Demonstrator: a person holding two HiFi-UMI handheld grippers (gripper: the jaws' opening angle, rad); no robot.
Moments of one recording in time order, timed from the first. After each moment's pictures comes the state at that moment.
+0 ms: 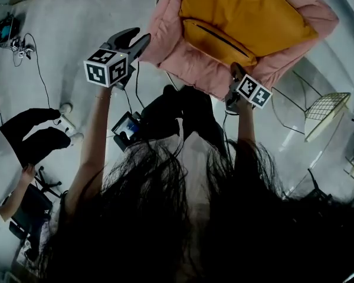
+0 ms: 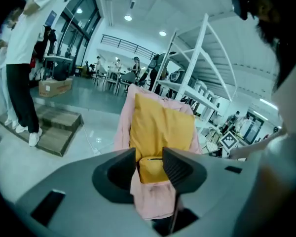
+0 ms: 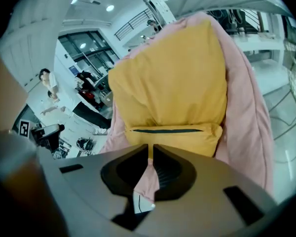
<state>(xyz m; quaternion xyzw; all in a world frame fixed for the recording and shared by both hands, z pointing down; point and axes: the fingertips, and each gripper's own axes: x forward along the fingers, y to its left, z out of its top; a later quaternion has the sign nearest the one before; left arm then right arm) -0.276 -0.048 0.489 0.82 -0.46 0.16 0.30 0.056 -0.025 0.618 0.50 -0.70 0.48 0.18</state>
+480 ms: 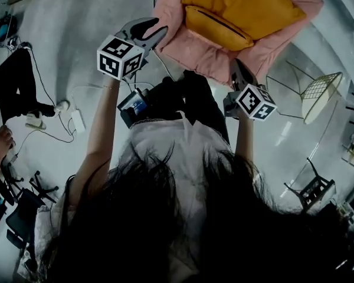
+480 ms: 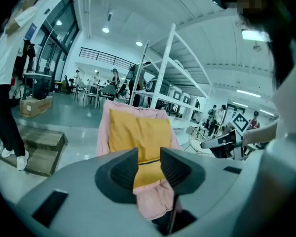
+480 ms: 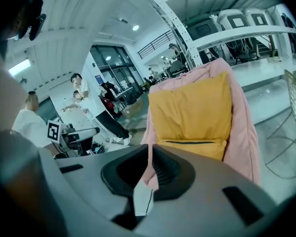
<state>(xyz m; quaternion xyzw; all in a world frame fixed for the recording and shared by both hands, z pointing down) -0.224 0.008 0.427 0.89 -0.39 0.13 0.21 0.020 0.056 0.463 0.49 -0.78 0.37 0.11</state>
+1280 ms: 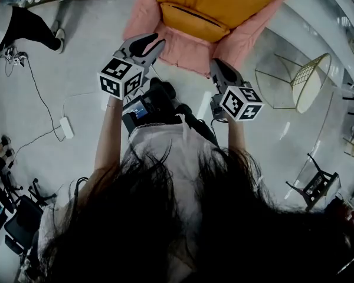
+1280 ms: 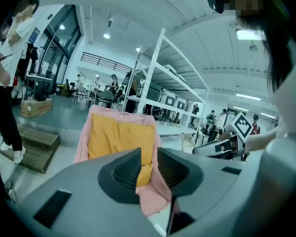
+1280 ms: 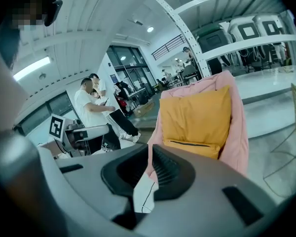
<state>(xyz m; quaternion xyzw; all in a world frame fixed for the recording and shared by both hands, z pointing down) -0.119 0.093 0.384 0.89 -0.40 0.10 0.20 0.050 0.124 0.415 0.44 -0.83 0.32 0.11</state>
